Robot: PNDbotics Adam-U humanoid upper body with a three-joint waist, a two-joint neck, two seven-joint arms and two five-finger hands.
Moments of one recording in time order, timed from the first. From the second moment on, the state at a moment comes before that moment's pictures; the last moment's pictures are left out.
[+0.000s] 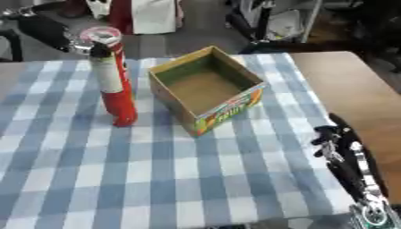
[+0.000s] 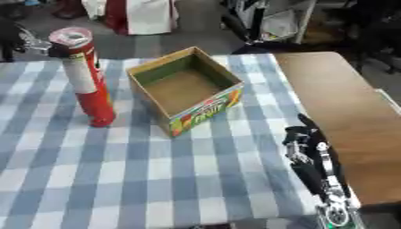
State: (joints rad) left arm -0.95 0.71 -0.31 -1.28 -0.63 -0.22 -0.61; right arm -0.03 -0.13 0.04 -1.63 0.26 -0.26 -0.08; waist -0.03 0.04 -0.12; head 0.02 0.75
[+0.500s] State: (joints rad) left arm -0.97 0.64 -0.31 -1.17 -0.73 -0.22 -0.58; right arm -0.03 -0.13 0.05 -1.63 0.26 -0.26 -0.07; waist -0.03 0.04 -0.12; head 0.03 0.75
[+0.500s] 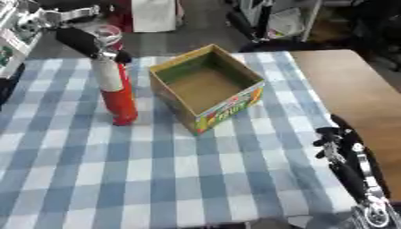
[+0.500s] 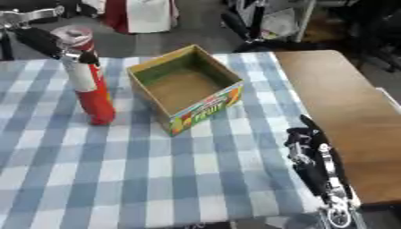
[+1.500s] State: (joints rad) left arm -0.97 0.63 -0.30 -1.12 -0.82 -0.22 -0.62; right arm -0.03 -0.13 0.05 -1.63 0.26 -0.26 -0.07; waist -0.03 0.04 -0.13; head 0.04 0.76
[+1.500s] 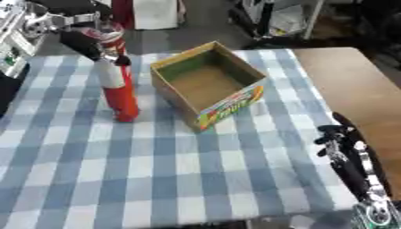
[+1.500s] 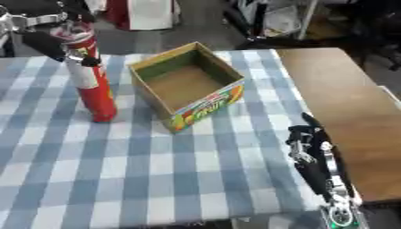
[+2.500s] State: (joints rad) left arm -0.96 0.63 -0.29 -1.09 -0.83 -0.17 -0.57; right arm -0.03 -0.13 0.05 -1.62 0.26 -0.26 -0.07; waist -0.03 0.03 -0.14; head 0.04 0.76
